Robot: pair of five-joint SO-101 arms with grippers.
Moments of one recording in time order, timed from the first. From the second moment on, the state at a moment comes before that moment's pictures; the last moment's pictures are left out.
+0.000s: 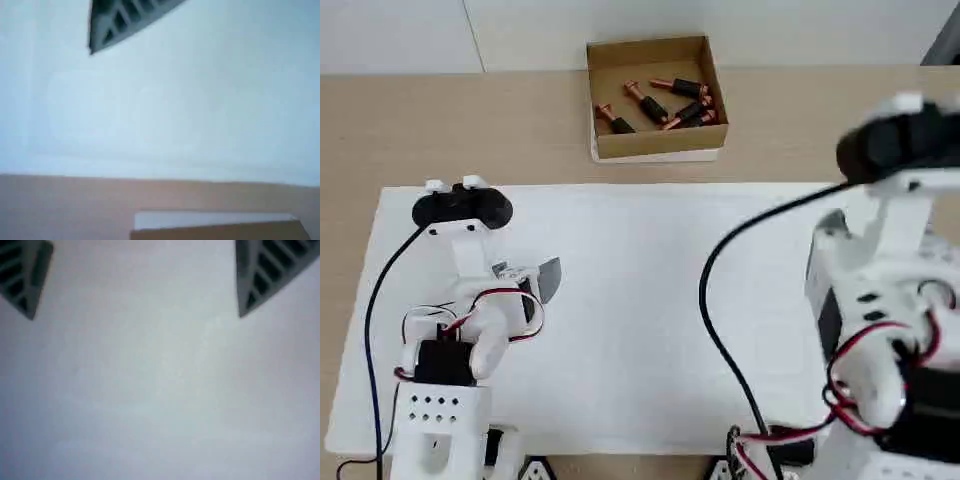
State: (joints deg) left arm -0.5 -61.6 61.4 61.3 15.0; right arm 6.8 -48.3 -4.5 96.6 5.1
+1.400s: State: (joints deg) left arm -0.5 -61.6 80.8 33.6 15.2; right arm 7.1 -103.2 87.5 43.8 5.1
